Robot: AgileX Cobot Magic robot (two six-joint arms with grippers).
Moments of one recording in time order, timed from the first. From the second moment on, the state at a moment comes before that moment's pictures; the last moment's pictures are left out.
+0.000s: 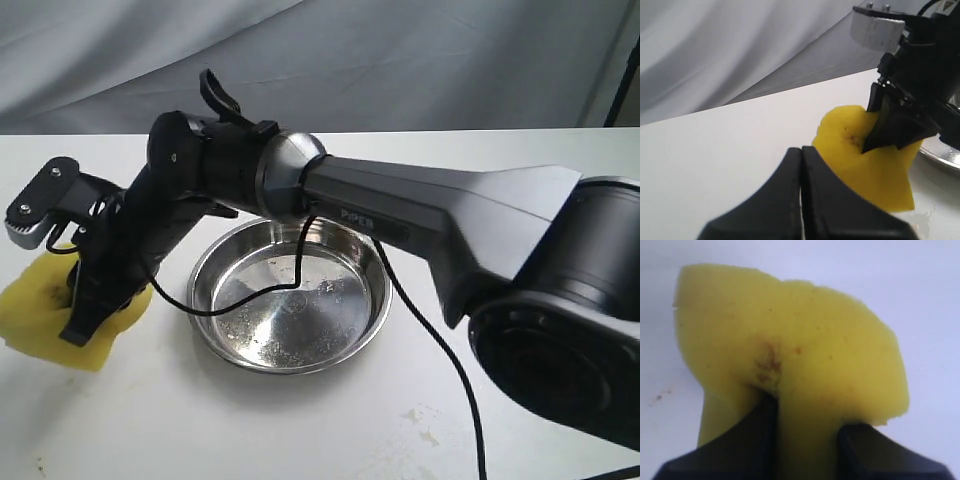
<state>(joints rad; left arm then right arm) -0.15 0.00 0.00 0.22 0.27 -0.02 0.89 2.39 -2.06 0.53 0.81 -0.82</state>
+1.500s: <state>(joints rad) -0.15 0.00 0.00 0.22 0.27 -0.02 0.98 2.53 -2.09 0.27 0.82 -0.66</state>
